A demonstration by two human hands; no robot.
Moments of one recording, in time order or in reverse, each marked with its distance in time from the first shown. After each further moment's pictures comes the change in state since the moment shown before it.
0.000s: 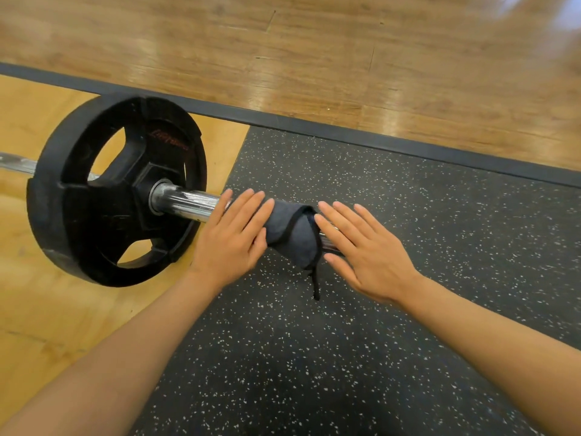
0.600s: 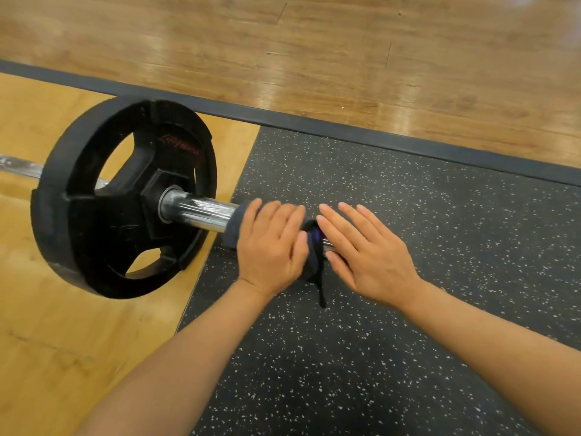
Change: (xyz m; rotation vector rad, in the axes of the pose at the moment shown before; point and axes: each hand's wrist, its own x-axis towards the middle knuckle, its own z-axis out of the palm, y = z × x) left_hand 0.023 0.036 0.024 -0.096 0.136 -0.210; right_hand 0.028 -0.005 0.018 -0.038 0.201 -0.014
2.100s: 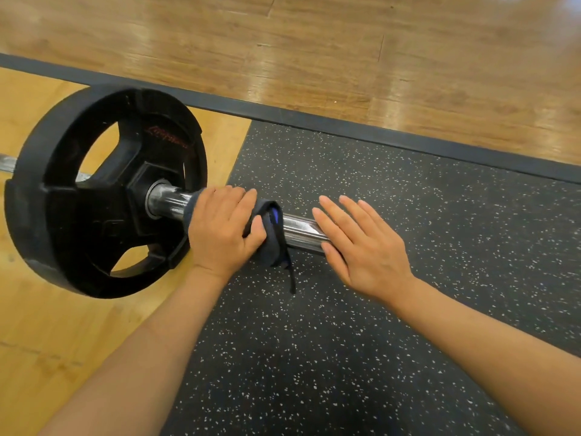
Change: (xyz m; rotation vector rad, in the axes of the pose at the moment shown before) left_hand 0.006 -0.056 -0.005 0.050 0.035 0.020; right_hand 0.000 -0.002 0.004 -0.049 0.045 0.077
